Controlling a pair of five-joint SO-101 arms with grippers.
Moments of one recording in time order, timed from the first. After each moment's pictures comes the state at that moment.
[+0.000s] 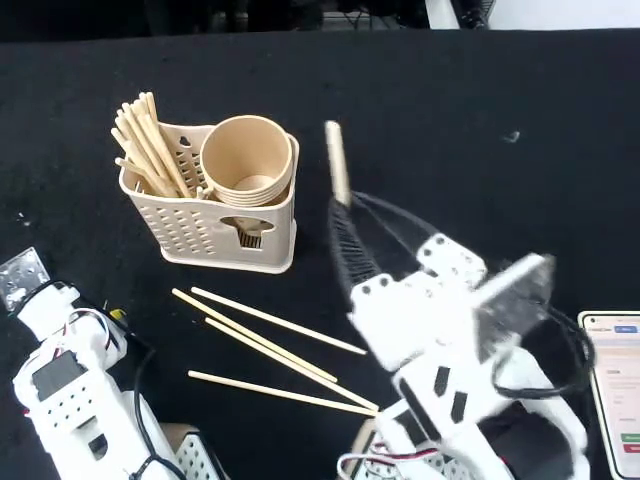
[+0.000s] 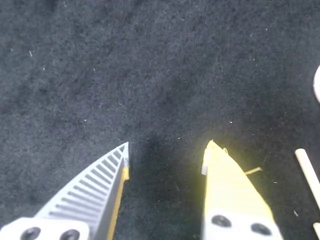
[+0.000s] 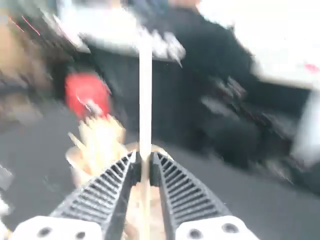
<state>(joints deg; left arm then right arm) -42.3 -72.7 85.3 53.7 -2.6 -32.3 -79.2 36.9 50.0 -0.5</state>
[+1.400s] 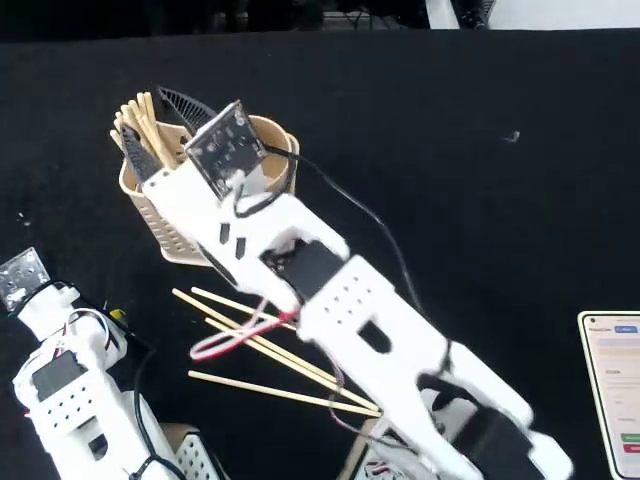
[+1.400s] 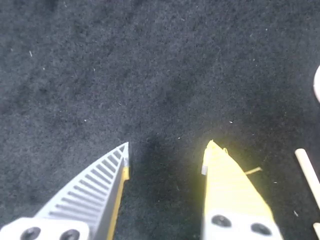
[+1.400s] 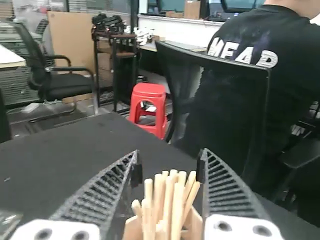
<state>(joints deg) -42.3 -72.7 85.3 53.7 -2.6 -46.6 -25.3 27.6 8.5 4.4</state>
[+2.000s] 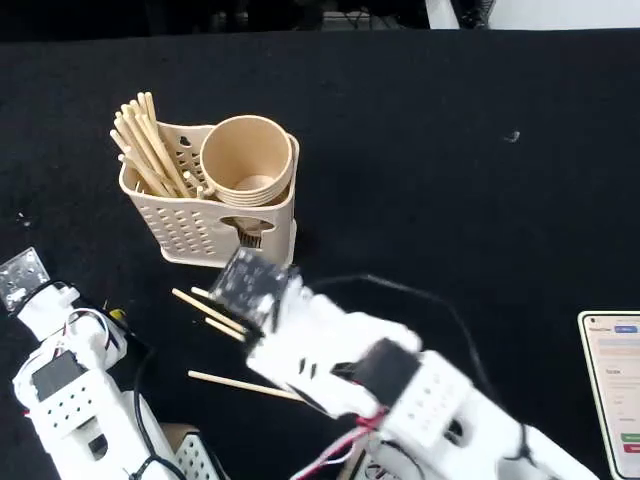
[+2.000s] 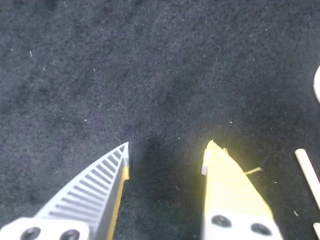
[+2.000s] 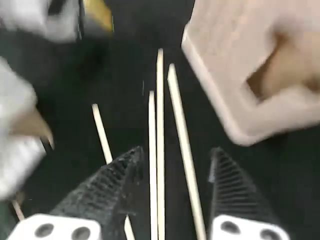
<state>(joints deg) -42.3 -72.7 85.3 53.7 -2.6 -53.0 -56.7 62.6 61.0 9.0</state>
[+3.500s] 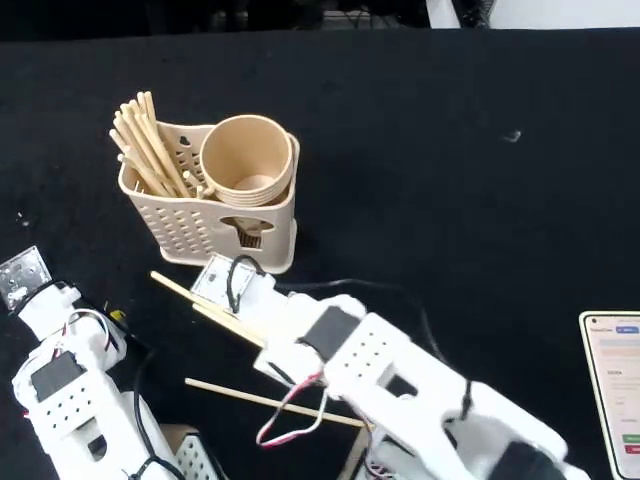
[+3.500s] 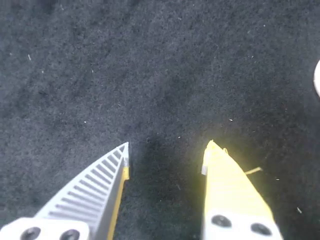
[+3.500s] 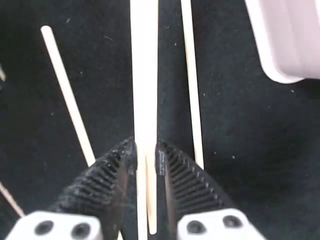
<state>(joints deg) -42.3 -72.7 85.3 53.7 -4.3 -50.0 -38.5 57.3 61.3 13.0</state>
